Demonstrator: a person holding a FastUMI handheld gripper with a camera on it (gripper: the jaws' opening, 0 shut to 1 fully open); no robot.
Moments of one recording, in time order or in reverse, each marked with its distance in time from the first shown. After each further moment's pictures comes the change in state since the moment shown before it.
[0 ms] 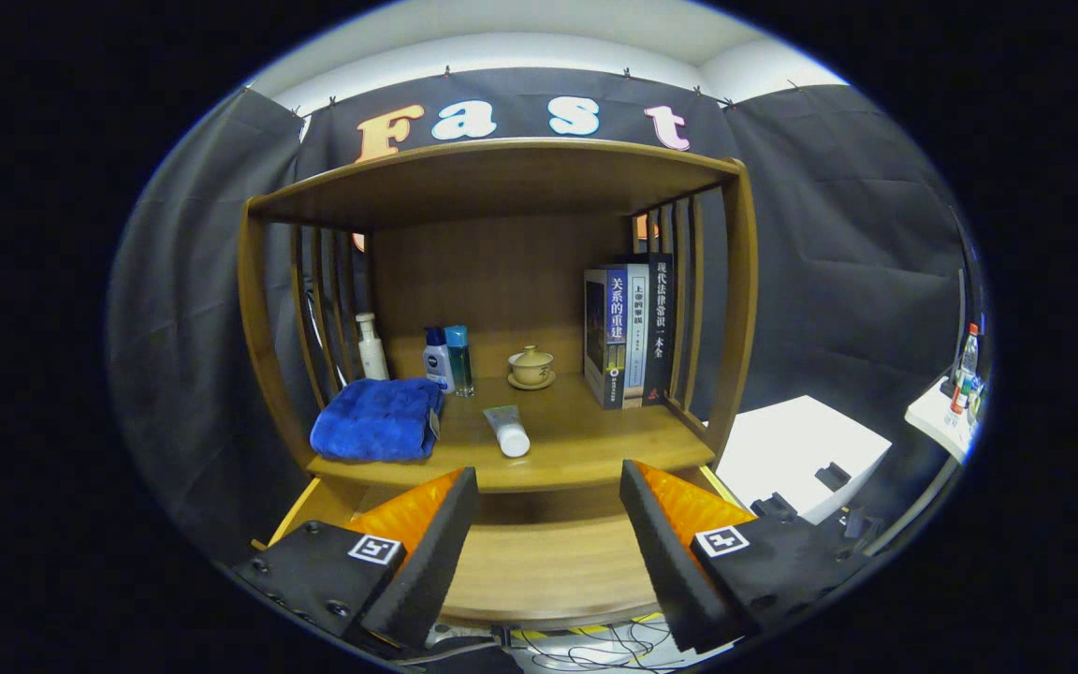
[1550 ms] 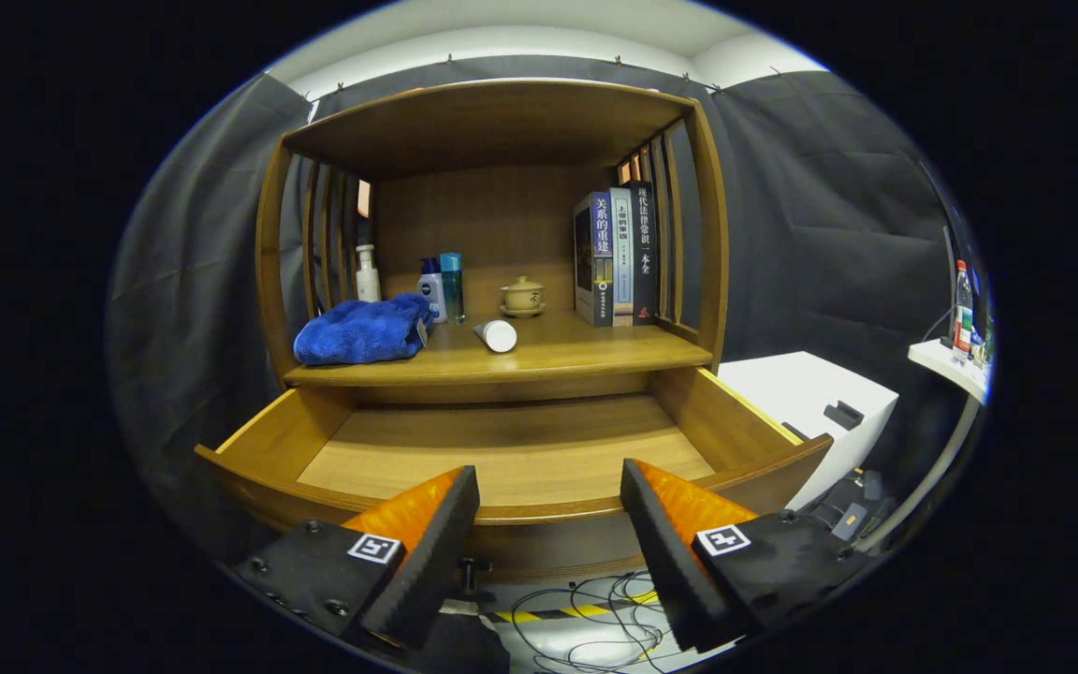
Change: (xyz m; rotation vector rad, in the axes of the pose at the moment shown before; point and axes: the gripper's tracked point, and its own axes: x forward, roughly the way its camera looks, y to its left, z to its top) arm -0.006 -0.019 -0.123 -0.028 0.038 -0.019
